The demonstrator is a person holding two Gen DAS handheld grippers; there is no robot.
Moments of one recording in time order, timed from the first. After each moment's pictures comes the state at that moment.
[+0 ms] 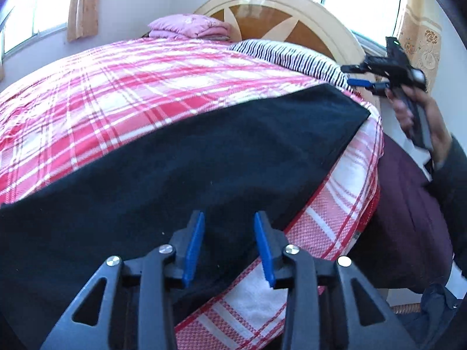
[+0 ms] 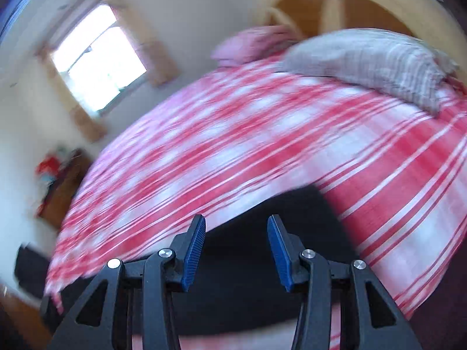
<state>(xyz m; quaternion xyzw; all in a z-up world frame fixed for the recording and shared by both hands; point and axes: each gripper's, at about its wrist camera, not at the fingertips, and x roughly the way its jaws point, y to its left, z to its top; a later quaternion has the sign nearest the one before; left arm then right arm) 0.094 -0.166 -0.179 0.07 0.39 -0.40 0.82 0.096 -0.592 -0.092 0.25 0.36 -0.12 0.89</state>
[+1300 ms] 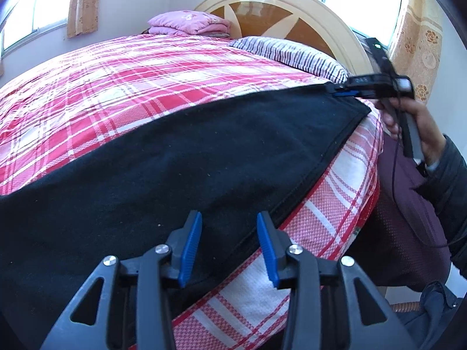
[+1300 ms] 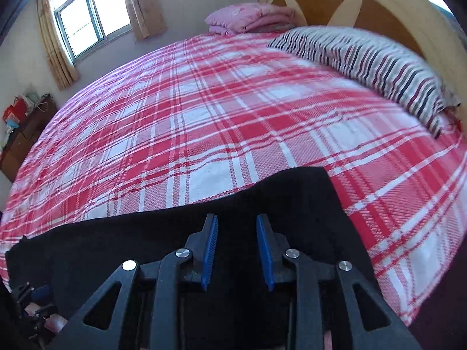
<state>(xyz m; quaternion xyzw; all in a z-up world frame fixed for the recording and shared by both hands) 0.091 -0.161 -0.178 0.06 0.40 -0.40 0.82 0.118 -0.531 -0.114 0.10 0.42 -0.12 0.89</state>
